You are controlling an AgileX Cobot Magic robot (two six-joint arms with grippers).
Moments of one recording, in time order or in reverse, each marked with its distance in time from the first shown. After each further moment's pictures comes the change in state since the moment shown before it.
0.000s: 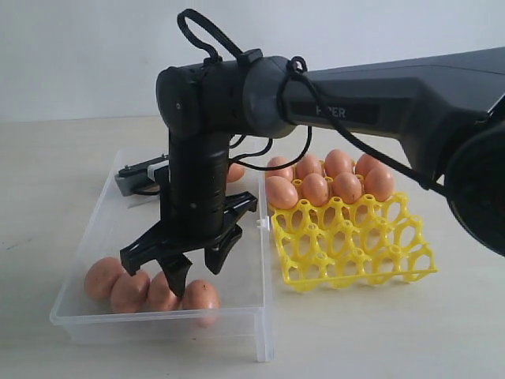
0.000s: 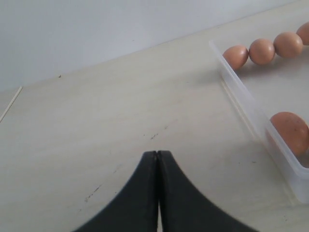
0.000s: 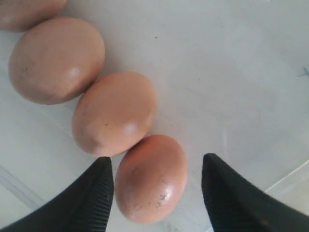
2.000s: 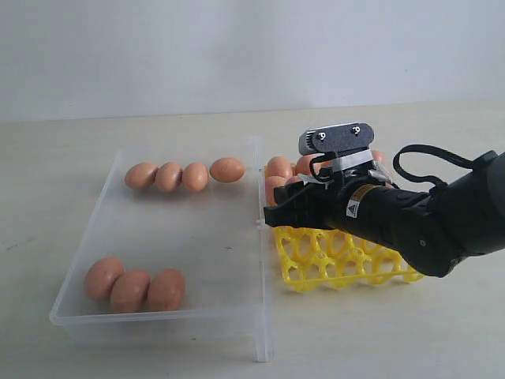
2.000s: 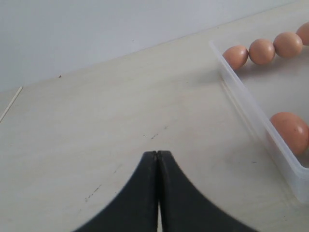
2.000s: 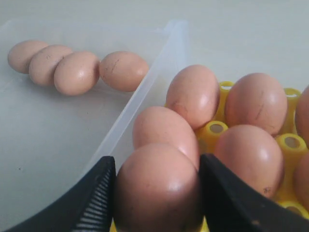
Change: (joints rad) left arm 0.000 0.000 0.000 0.000 0.000 0.000; right arm -0.293 -0.365 1.104 -0.204 -1.773 0.145
